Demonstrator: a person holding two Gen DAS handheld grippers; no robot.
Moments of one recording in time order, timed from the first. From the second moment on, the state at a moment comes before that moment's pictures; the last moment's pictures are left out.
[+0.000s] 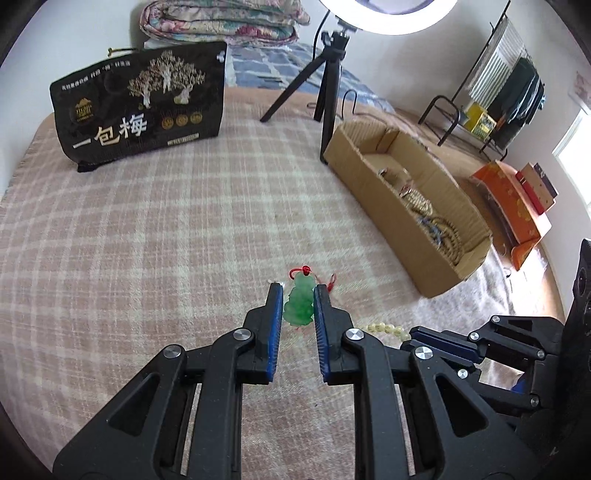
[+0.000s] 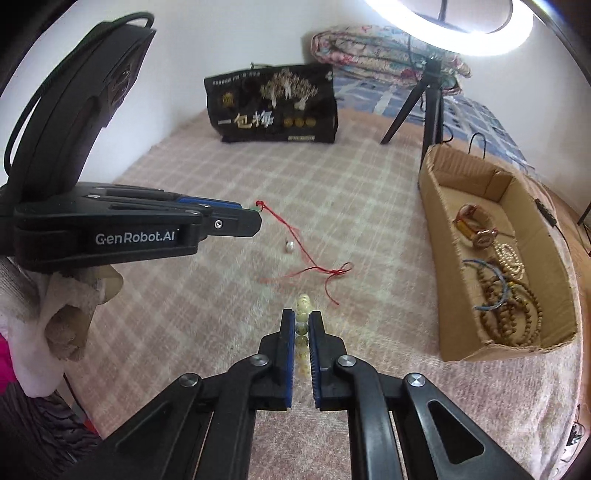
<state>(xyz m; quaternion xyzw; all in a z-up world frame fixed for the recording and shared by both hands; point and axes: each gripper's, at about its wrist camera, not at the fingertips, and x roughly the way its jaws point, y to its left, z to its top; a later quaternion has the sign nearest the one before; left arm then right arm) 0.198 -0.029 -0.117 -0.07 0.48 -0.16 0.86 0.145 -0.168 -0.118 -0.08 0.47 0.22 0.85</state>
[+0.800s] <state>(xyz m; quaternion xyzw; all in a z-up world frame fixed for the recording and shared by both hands) 0.219 -0.052 -0.060 -0.10 0.43 -0.18 0.88 0.156 -0.241 -0.063 -0.02 0.42 0.16 0.89</state>
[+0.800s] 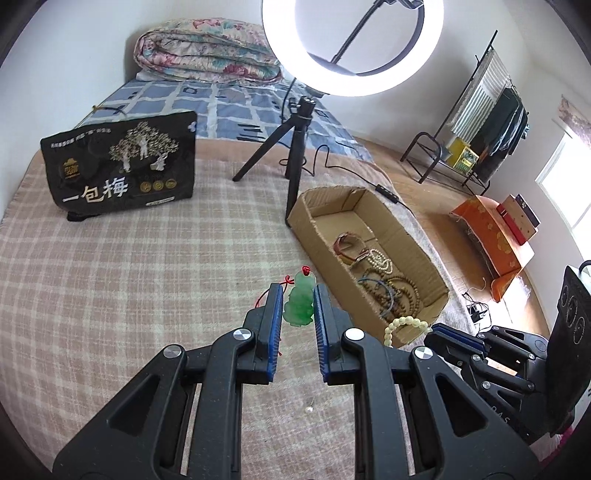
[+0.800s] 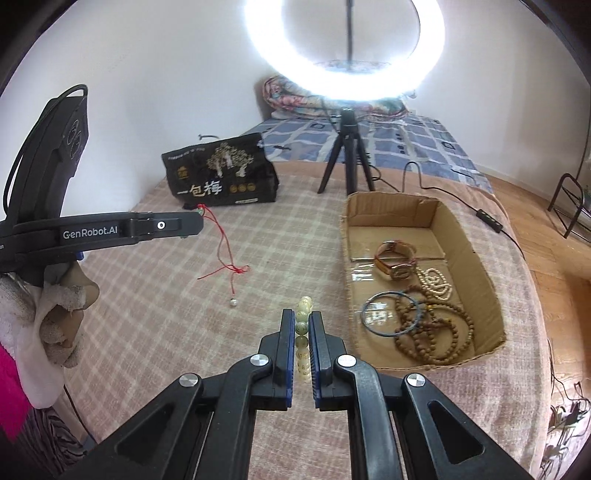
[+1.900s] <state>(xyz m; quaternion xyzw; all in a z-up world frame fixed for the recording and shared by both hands) 0.329 -0.165 -0.054 -0.06 0.41 -0.22 0.88 0.206 -0.325 -0.080 0.04 0.43 0.09 0.90</state>
